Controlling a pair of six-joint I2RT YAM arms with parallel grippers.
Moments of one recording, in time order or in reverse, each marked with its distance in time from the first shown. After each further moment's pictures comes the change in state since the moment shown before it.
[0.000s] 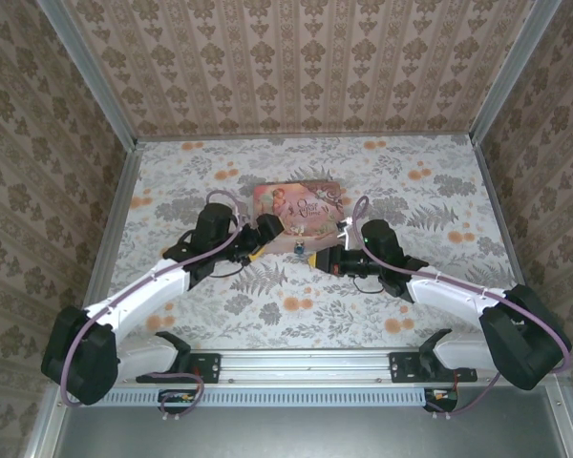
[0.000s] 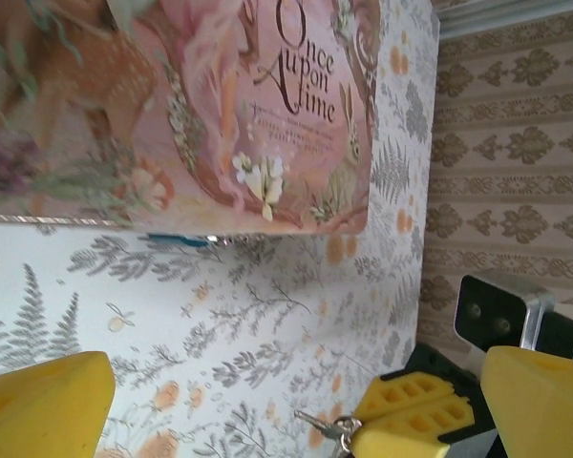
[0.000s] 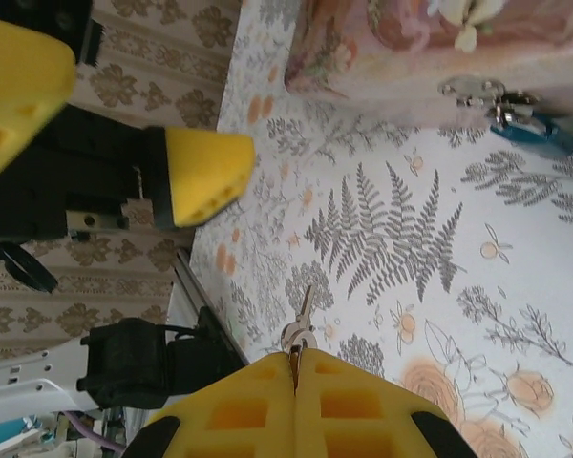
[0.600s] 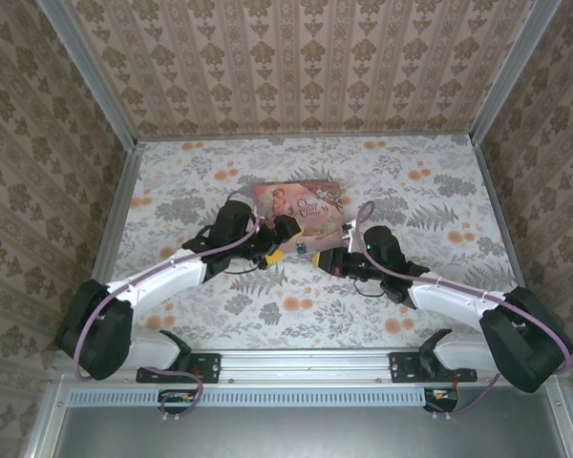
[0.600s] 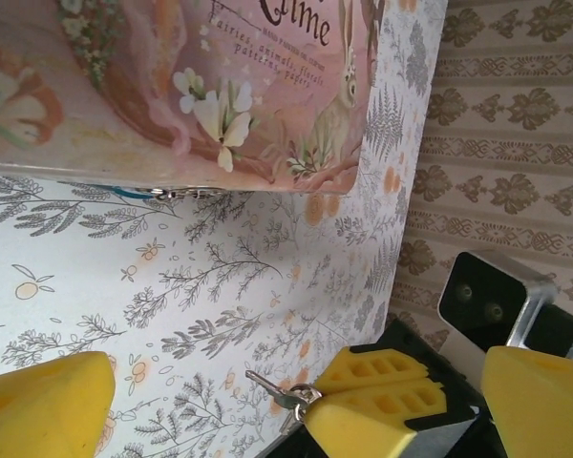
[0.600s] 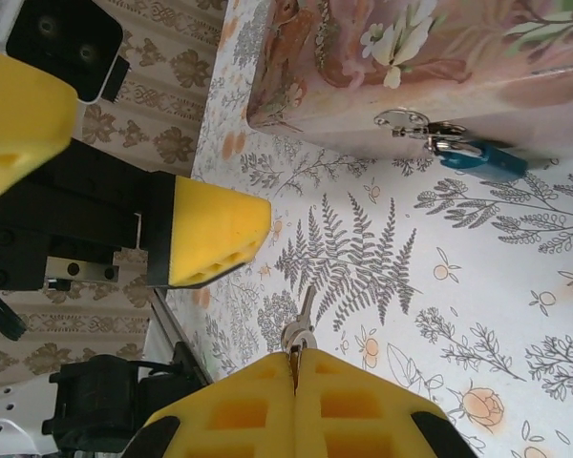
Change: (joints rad) left arm -0.069 0.143 0.060 0.065 0.057 -0.105; right arm 0.006 -0.029 -0.068 0.058 0.110 0.014
